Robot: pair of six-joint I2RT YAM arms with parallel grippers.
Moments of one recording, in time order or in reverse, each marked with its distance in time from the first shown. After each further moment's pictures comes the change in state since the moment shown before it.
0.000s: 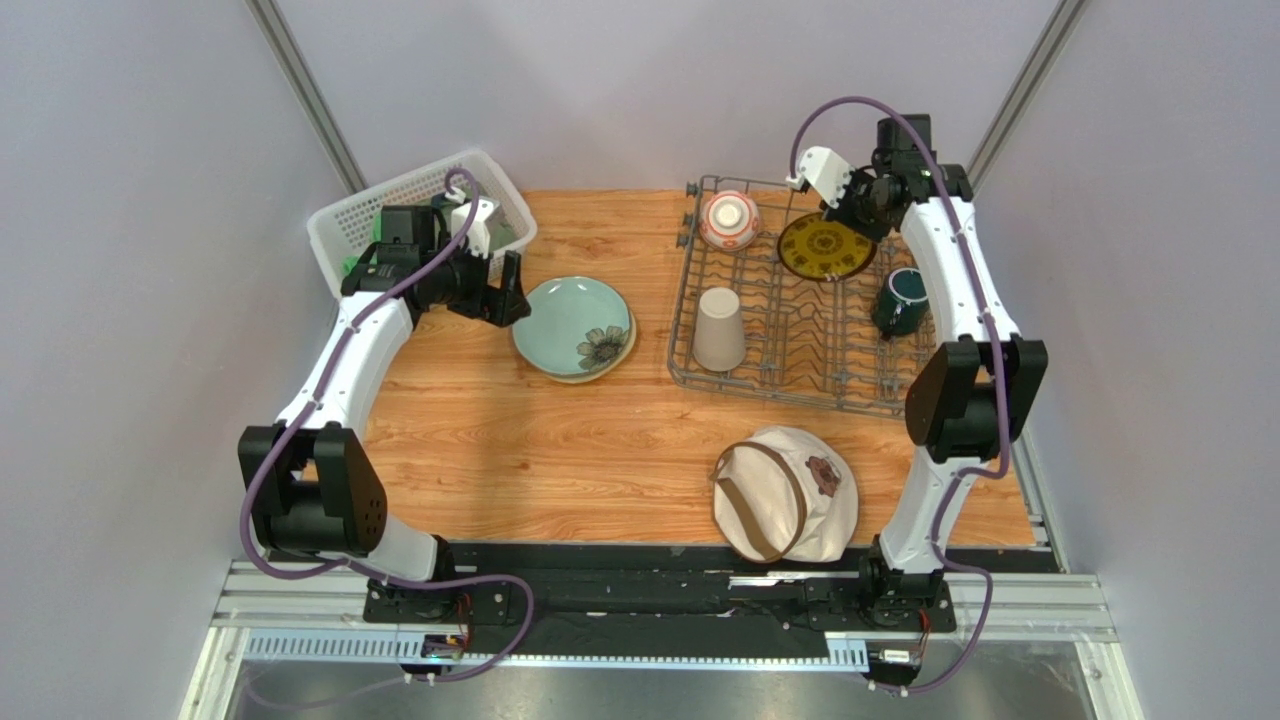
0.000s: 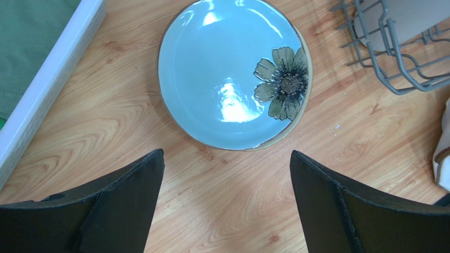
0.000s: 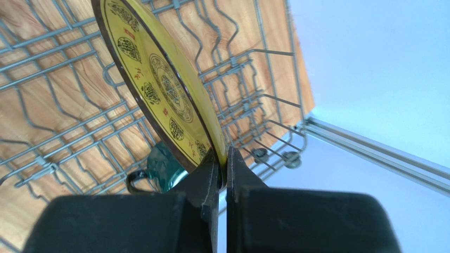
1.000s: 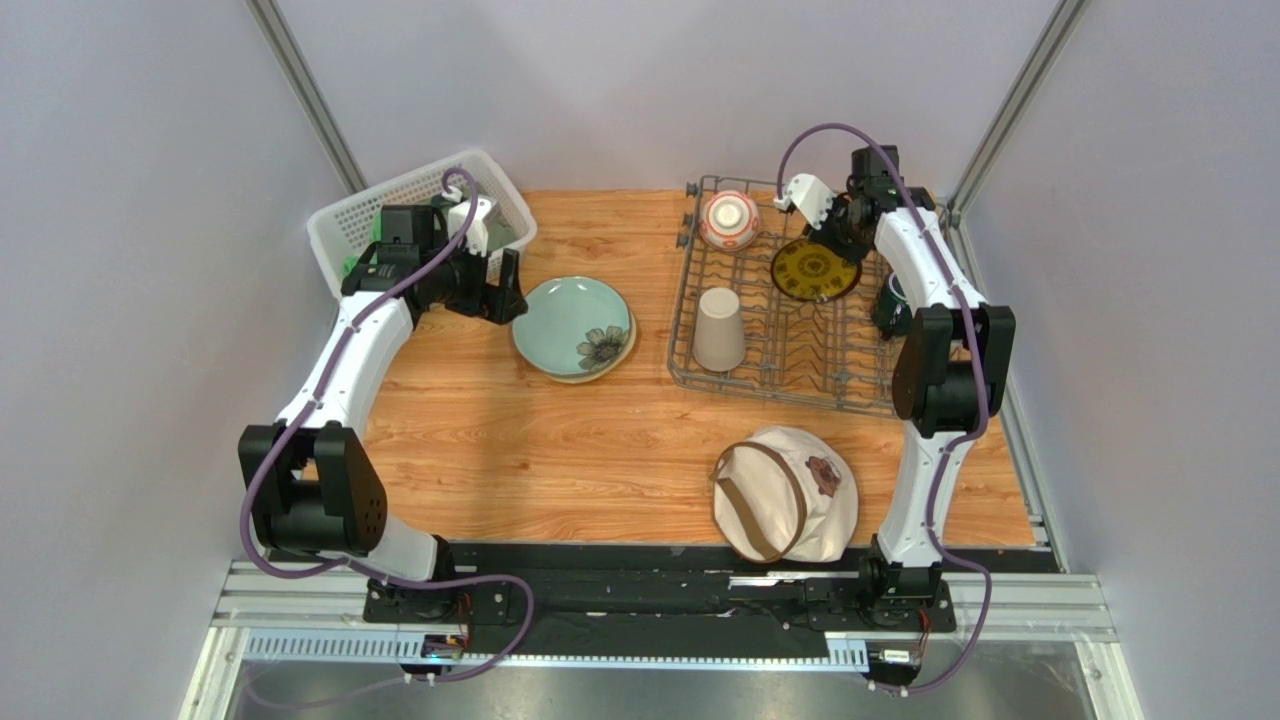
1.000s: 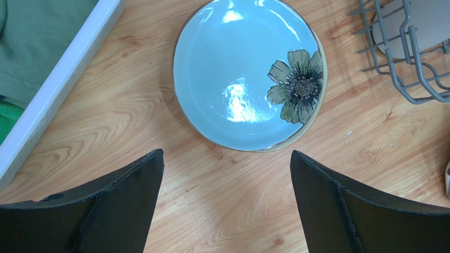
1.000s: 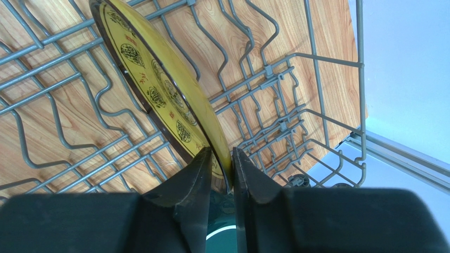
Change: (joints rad) left arm 0.000 0.002 0.000 0.013 -0.041 -0.019; right arm -0.002 0.147 -0.084 0.157 0.022 0.066
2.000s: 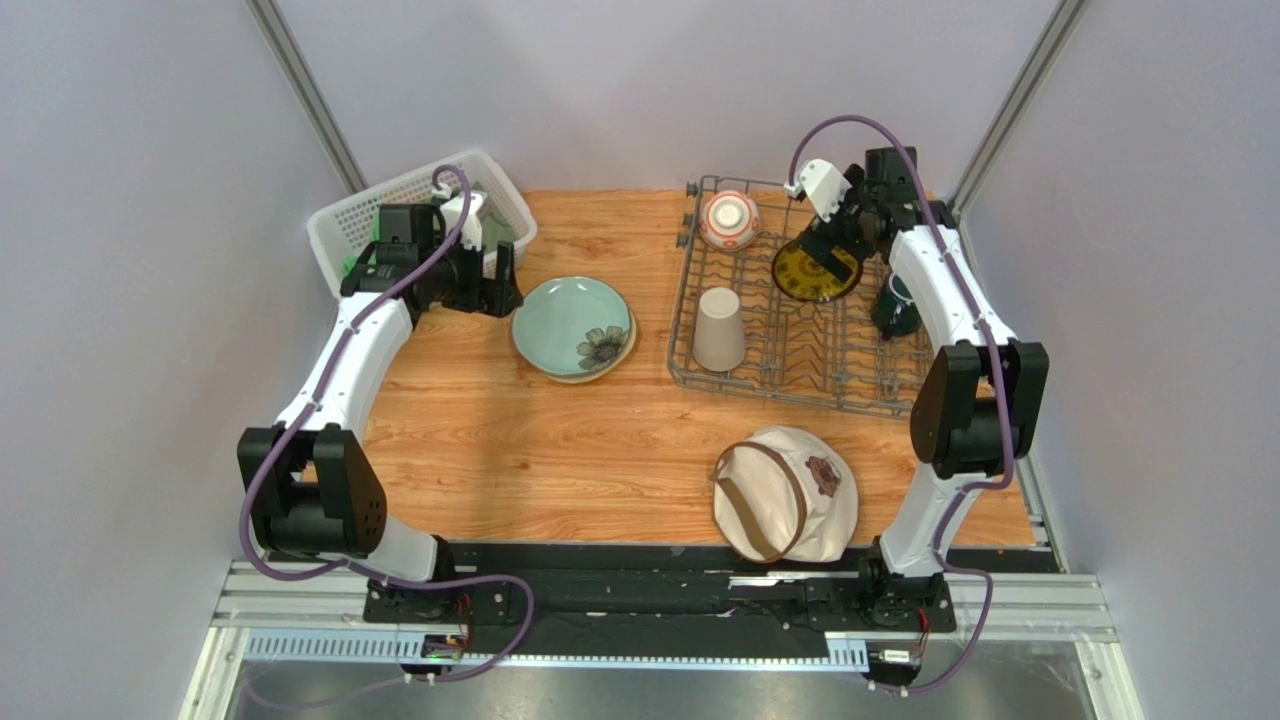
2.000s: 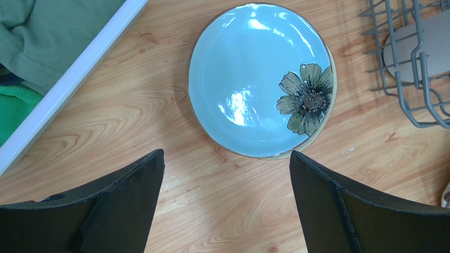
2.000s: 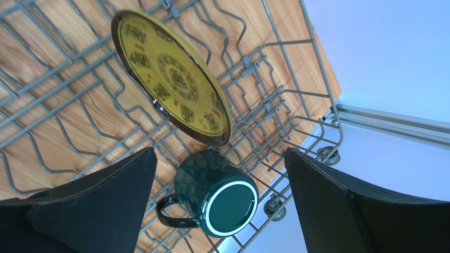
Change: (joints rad) left arm 0.000 -0.007 0.000 0.027 -0.071 -0.088; right arm 0.022 -0.250 -0.210 0.129 0.025 0.148
